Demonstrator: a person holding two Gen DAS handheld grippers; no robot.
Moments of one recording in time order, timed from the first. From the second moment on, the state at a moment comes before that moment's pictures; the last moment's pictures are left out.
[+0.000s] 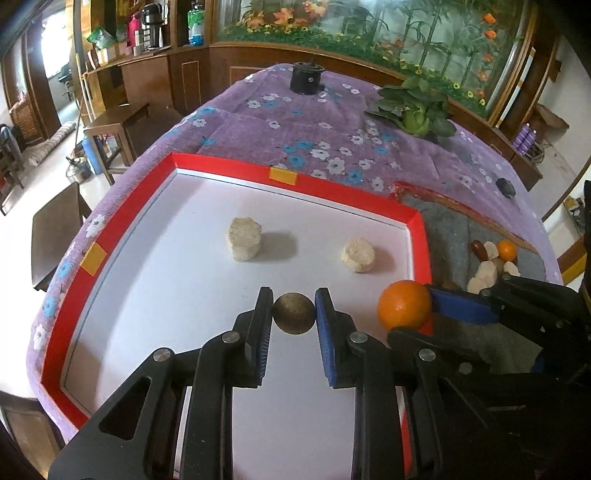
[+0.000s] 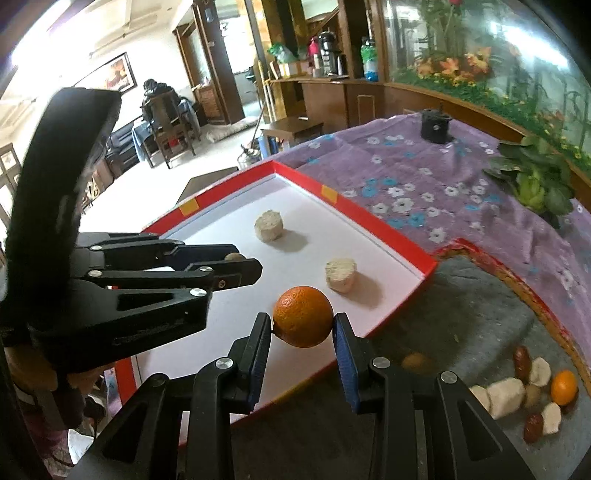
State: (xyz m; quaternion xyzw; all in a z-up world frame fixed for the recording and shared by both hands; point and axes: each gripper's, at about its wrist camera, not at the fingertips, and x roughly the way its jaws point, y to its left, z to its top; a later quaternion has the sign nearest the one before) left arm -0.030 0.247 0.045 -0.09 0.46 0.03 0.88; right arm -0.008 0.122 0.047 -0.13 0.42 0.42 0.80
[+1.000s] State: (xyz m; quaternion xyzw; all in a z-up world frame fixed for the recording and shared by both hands) left arm -0.048 0.216 0.065 -0.08 0.43 0.05 0.90; right arm -0.025 0.056 0.066 -0.07 0.40 0.39 0.83
